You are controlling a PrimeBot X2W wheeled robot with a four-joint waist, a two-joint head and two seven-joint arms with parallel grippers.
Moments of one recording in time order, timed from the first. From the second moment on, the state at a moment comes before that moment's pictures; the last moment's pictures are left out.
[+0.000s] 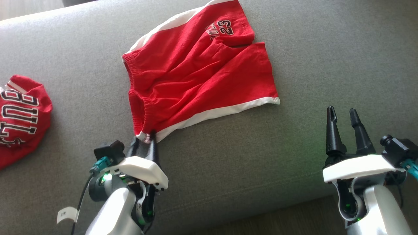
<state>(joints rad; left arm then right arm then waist) -0.30 0.04 -0.41 0.58 -0.58 0.14 -0.25 -0.16 -0.05 -0.03 0.26 0.42 0.13 -0.25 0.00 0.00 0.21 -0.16</state>
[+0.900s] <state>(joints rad) -0.29 0.04 -0.48 0.43 -0.57 0.13 -0.25 -0.40 -0.05 0.09 0.70 0.77 0.13 -0.25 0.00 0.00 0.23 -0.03</state>
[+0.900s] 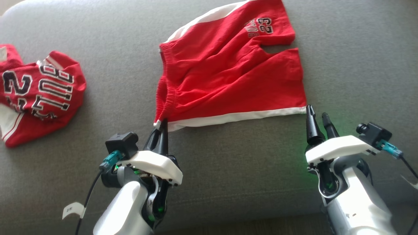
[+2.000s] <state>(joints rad) -0.27 0.04 -0.48 0.37 -0.60 0.13 -0.25 -0.45 -0.06 0.13 0.73 0.84 0.13 -0.26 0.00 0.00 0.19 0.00</state>
